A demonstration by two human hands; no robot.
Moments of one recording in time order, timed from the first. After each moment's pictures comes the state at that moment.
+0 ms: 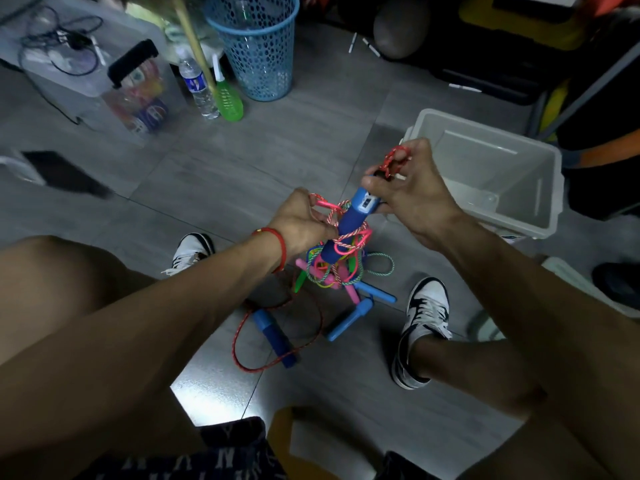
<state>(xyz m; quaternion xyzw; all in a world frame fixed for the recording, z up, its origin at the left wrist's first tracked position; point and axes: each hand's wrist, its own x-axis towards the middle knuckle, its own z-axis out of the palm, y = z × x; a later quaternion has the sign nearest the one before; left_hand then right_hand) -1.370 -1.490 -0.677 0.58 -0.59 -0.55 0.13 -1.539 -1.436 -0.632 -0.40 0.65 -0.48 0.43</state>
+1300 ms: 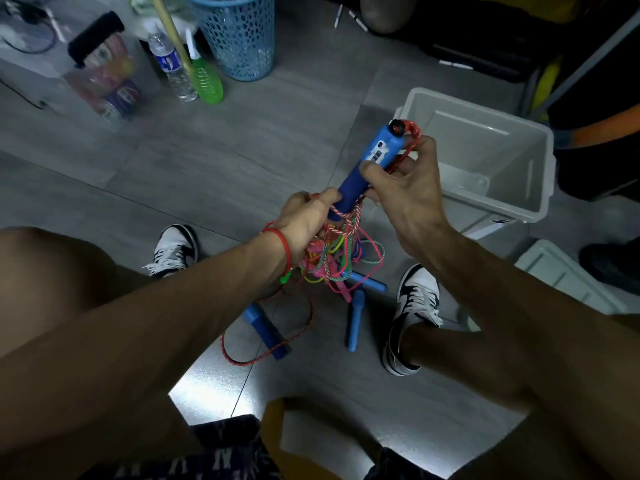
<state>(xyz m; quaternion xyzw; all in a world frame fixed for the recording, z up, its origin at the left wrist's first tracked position) -1.399 -1.477 -0.688 0.62 -0.48 -0.58 0.19 -1.529 -1.431 -0.651 -0.29 0.68 -0.57 0.36</state>
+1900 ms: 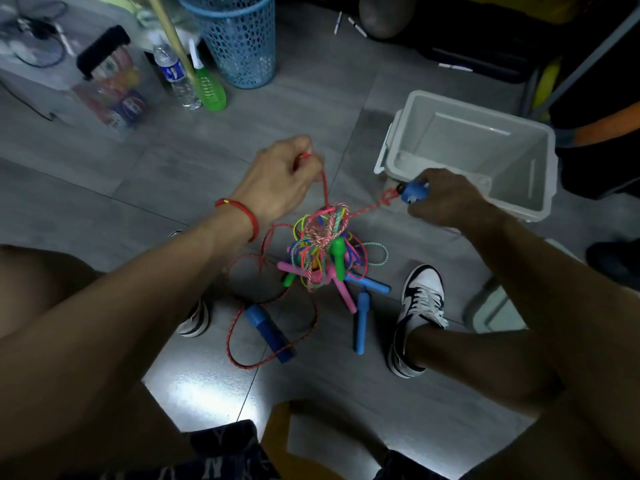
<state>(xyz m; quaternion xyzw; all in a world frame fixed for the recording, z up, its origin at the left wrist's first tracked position) -1.365 -1.516 -0.642 0.46 -0.78 -0.36 0.22 -1.619 -1.429 -0.668 -0.48 0.84 -0.02 0.26</state>
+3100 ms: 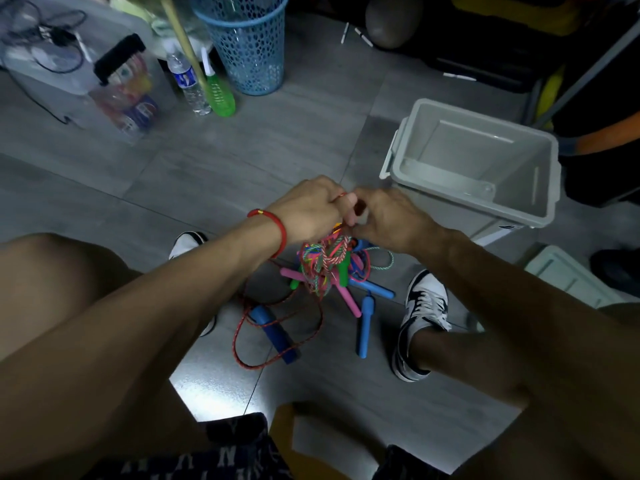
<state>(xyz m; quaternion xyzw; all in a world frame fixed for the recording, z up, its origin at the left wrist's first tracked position) -1.377 -1.479 -0.616 0.43 -0.80 -0.42 0.03 -1.540 -1.429 -0.666 -0.67 0.69 -0.11 0.27</state>
